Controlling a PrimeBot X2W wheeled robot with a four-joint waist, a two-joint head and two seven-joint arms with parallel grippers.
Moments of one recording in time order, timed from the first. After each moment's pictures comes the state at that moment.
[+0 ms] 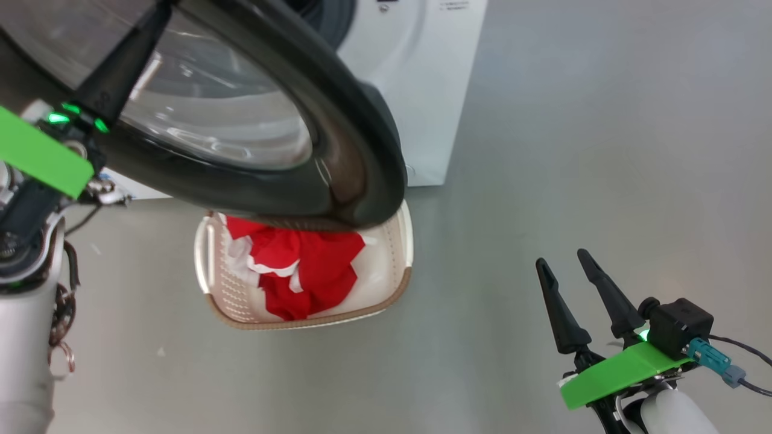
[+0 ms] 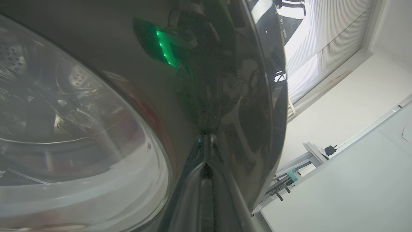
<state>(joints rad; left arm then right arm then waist) -0.80 0.34 -0.09 0.16 -1.38 -0.12 0.41 -0.13 -0.09 0.16 0.25 0.43 0.13 -0.26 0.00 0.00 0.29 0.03</state>
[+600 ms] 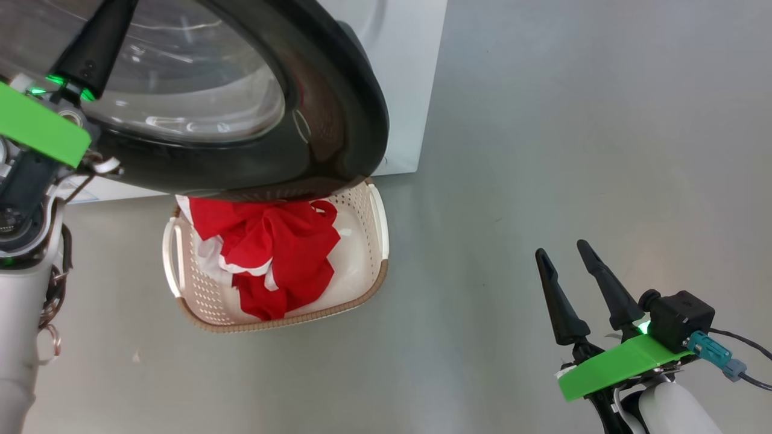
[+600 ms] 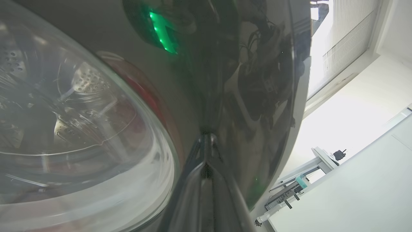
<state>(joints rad) -0.90 0.40 -0.22 0.26 -1.39 -0.12 0.23 -0.15 -0.07 0.14 0.25 0.43 0.13 -0.26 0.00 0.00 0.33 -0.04</state>
